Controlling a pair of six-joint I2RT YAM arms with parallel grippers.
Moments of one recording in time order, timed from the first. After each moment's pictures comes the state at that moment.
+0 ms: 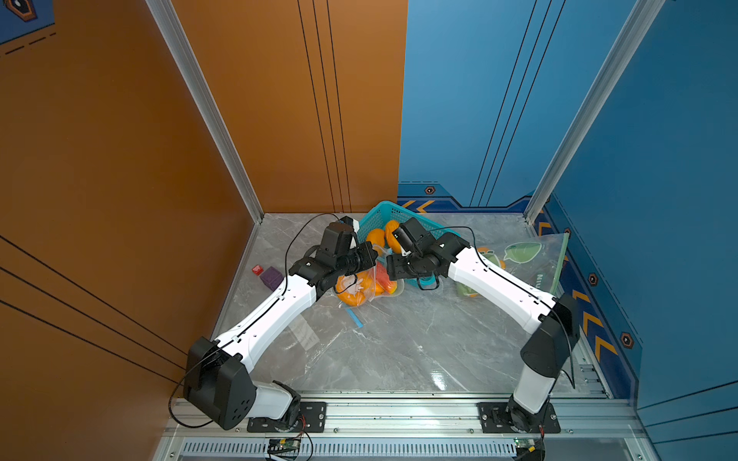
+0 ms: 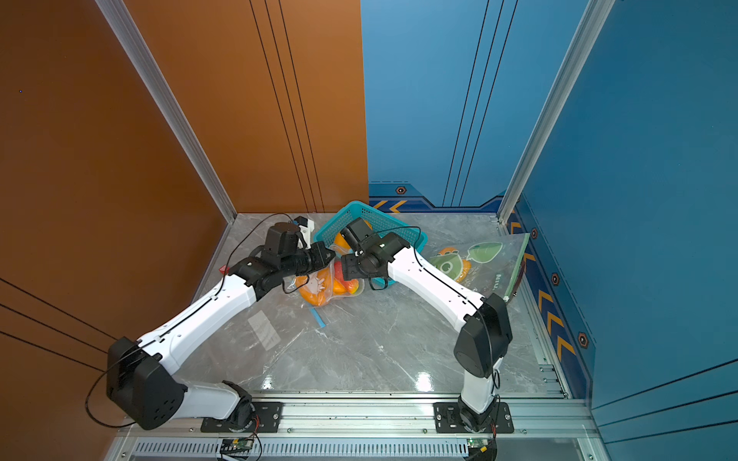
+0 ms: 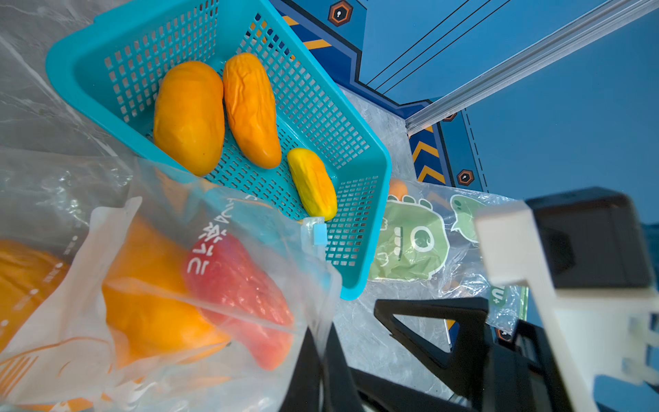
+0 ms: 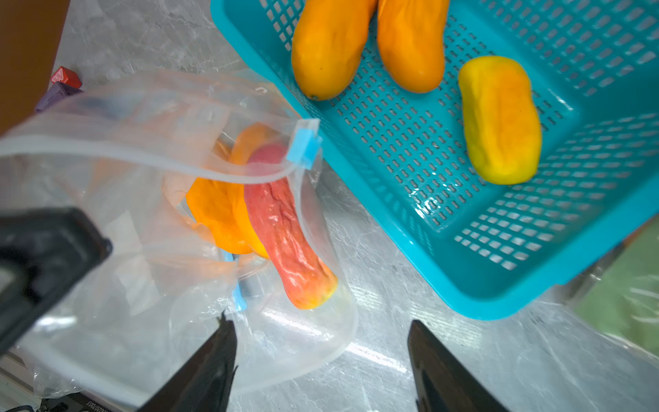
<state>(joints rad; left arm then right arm) -0.48 1.39 1.21 -0.37 0.20 -0.75 0.76 1.72 1.69 -0.95 0.12 0.56</state>
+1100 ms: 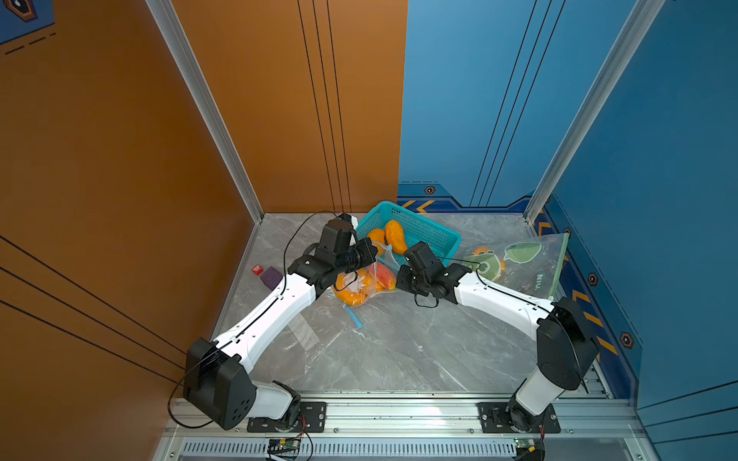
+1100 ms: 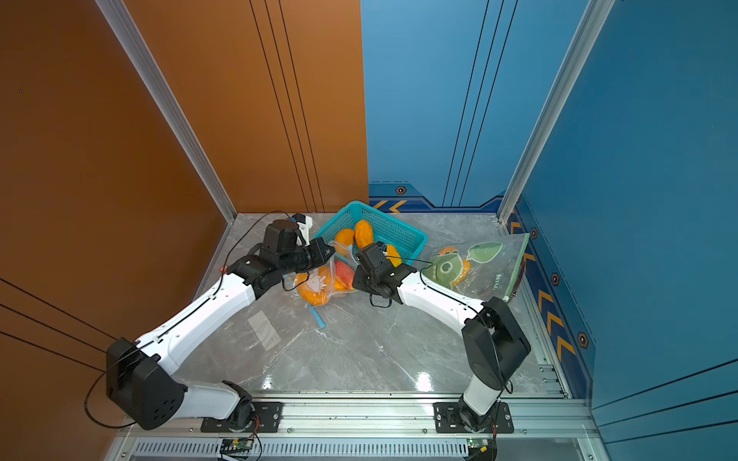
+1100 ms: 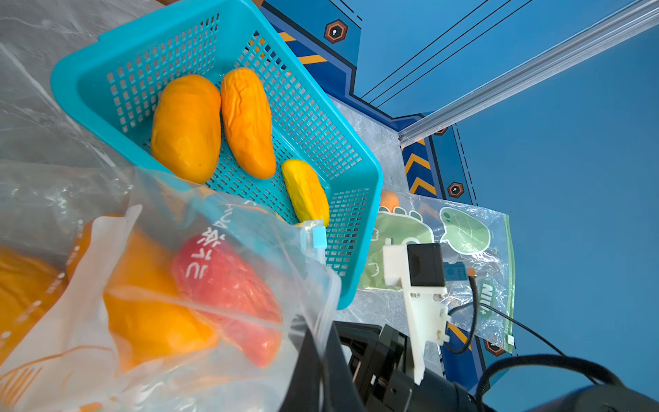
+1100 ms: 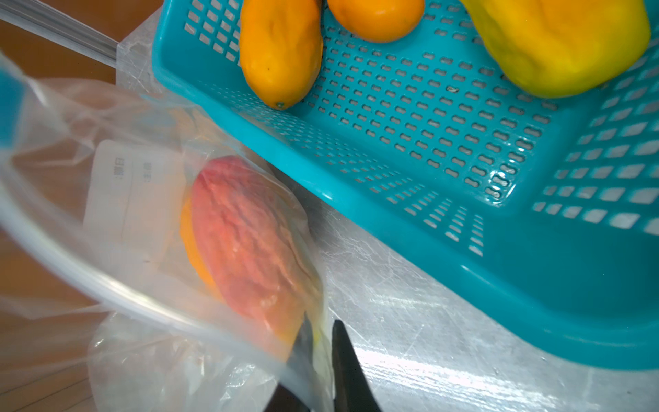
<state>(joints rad) -0.48 1.39 1.22 -0.37 0.18 -0.78 0.73 1.69 1.29 -0.45 0.04 0.86</state>
